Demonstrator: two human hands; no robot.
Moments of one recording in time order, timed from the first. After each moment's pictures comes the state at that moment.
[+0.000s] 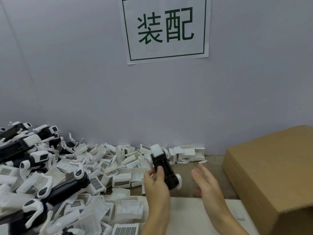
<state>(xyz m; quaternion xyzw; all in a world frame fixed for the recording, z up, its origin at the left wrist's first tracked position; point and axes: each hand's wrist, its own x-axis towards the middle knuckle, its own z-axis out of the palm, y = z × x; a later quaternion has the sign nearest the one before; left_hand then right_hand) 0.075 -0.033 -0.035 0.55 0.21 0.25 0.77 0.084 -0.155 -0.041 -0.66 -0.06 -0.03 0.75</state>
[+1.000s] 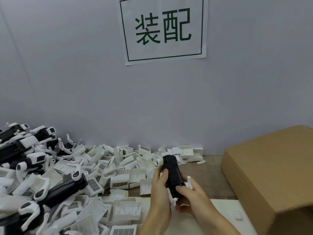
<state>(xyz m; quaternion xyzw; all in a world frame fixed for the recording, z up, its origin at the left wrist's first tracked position) 0.065 -0.040 -0.030 0.55 0.10 0.14 0.81 0.081 -0.143 -0.046 -0.65 -0.11 0.14 0.74</state>
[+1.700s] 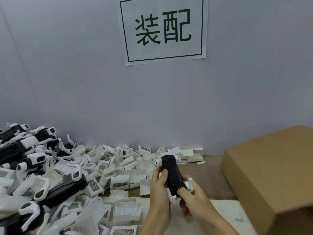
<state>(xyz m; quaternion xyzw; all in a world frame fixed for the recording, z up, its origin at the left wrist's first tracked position) 0.067 -0.039 -0.030 0.54 0.10 0.14 0.83 0.082 -0.142 -0.050 -0.70 -0.14 0.10 0.69</state>
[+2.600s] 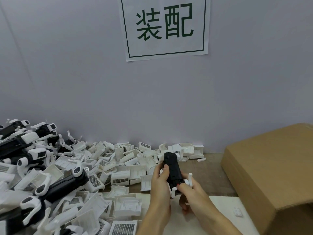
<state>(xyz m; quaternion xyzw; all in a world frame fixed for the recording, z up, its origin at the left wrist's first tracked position) 0.069 -0.039 -0.031 0.56 0.10 0.14 0.81 0.085 -0.139 -0.052 -0.68 -0.11 0.12 0.71</state>
